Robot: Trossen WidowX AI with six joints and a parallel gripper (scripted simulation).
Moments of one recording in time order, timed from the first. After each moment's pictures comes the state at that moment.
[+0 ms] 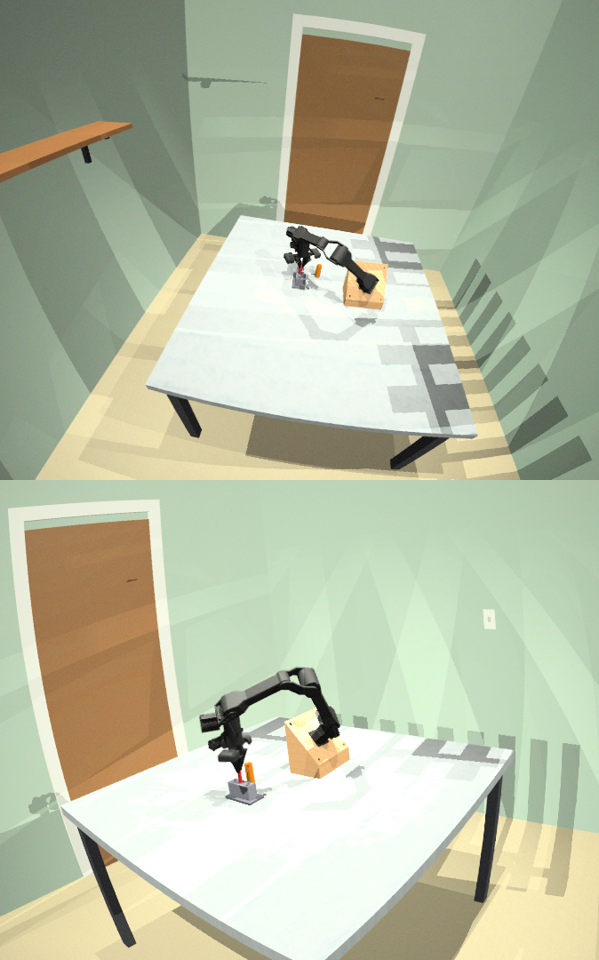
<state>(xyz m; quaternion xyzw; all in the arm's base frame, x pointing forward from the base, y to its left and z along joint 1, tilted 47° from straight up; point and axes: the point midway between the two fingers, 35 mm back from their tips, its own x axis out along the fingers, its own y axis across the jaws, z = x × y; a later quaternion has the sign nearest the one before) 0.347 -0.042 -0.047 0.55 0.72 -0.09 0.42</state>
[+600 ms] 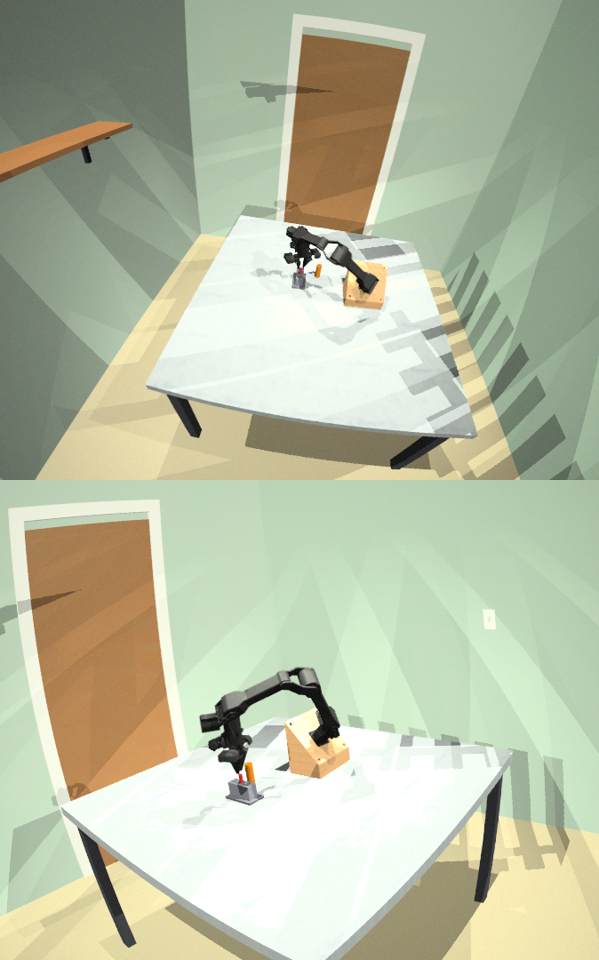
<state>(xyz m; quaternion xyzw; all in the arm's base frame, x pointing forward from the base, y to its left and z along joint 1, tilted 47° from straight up) 0.347 -0.042 -0.047 0.55 0.72 -0.09 0.42</state>
